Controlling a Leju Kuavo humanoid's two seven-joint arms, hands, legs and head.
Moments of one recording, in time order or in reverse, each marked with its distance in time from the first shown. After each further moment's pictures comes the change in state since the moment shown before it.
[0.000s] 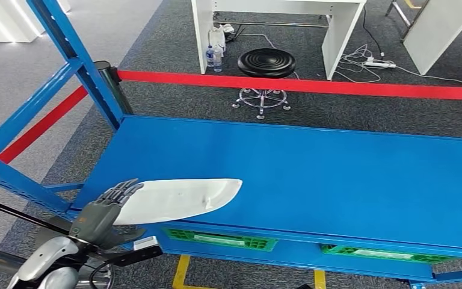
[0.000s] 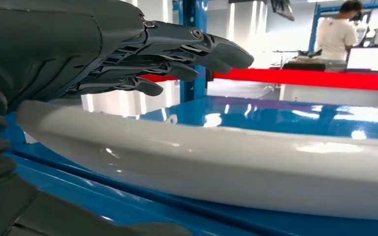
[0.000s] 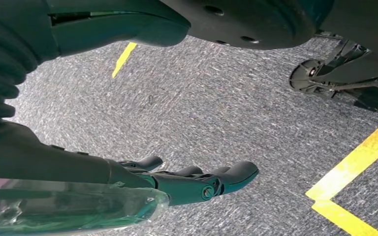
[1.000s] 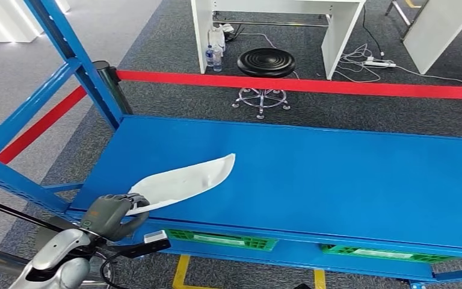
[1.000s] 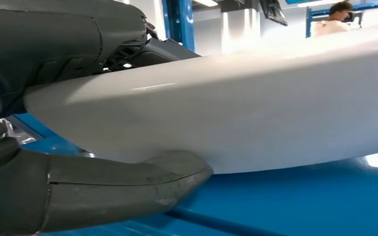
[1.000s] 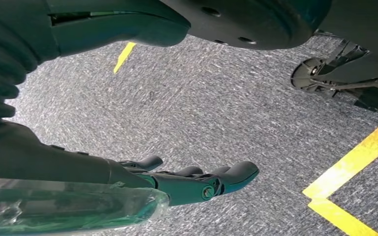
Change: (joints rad) left arm -0.079 -0.036 -0.030 0.121 -0.062 0.044 -0.004; right arm -0.005 0.000 0.019 0.000 0.006 -0.002 0.006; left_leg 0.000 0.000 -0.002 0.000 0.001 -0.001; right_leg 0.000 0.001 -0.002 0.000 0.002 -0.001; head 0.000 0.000
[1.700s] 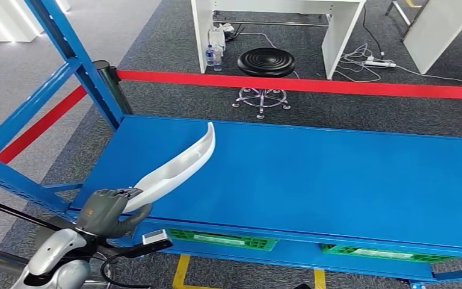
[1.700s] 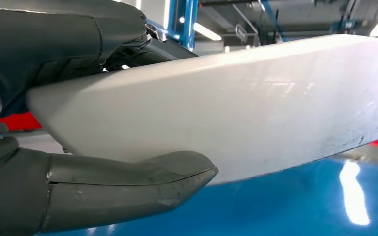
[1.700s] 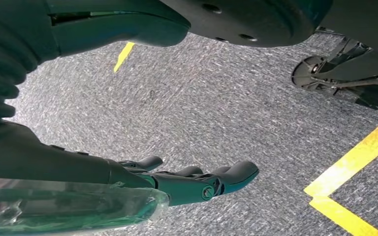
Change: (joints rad) left arm 0.043 -0.023 -0.005 -0.146 0.022 0.075 -0.038; right arm 0.002 0.000 0.000 0.000 -0.025 -0.008 0.000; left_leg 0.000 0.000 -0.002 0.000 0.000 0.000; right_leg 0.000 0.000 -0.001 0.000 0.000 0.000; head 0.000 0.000
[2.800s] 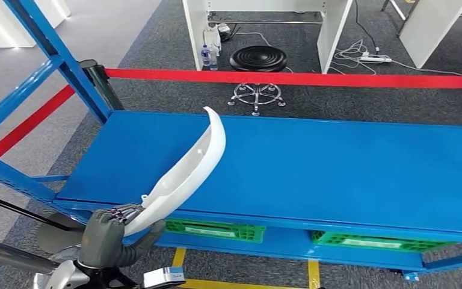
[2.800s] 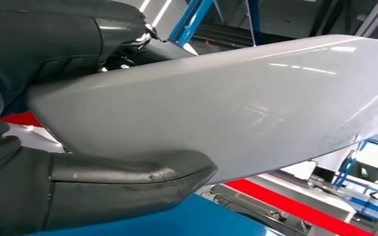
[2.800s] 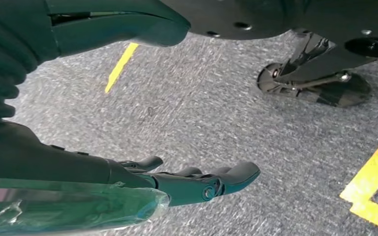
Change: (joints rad) left arm 0.175 -0.010 -0.148 -0.203 0.142 0.301 -0.065; right arm 0.024 -0.030 -0.053 0.003 -0.083 0.087 -0.065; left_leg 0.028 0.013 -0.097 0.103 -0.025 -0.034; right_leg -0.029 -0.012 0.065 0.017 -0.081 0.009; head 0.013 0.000
